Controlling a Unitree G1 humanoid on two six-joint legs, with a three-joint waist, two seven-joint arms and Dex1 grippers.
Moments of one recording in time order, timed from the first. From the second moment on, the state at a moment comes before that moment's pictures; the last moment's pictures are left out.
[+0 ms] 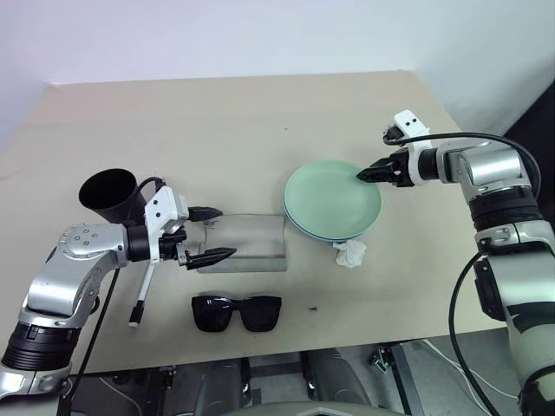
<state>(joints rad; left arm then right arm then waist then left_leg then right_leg) -0.24 0.79 0.06 -0.21 -0.47 0.41 -1.09 -1.07 -0.67 0.15 0.61 0.14 0.84 0.96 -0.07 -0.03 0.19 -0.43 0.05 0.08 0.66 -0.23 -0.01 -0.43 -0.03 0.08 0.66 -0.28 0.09</state>
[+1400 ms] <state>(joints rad) -0.28 0.75 0.04 -0.21 -0.44 0.40 -1.06 -0.26 -0.87 0.05 -0.26 0.44 0.86 0.94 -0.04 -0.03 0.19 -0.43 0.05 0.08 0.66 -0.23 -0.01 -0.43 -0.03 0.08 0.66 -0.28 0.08</state>
